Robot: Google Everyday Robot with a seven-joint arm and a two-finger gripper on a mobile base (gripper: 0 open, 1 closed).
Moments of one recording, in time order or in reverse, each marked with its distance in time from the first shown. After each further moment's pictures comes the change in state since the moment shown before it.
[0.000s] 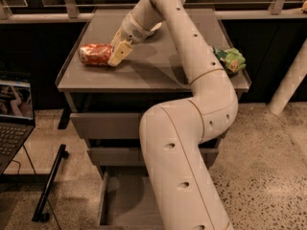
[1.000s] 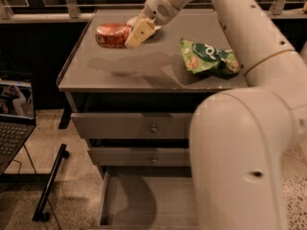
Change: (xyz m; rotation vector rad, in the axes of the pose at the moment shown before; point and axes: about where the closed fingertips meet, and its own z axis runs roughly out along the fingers) arm -0.011 0.051 -0.118 0.092 0.000 0.195
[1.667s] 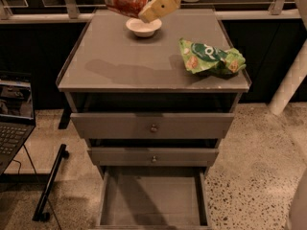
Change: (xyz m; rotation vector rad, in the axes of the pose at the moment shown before) arm -0.033 0.048 -0.120 0.248 -0.163 -0.040
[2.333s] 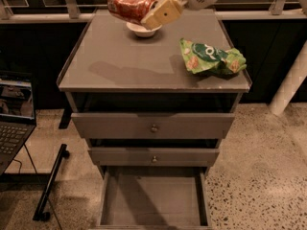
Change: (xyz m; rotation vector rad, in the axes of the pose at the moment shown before) arm 0.011 0.011 0.000 0.008 -0.010 0.023
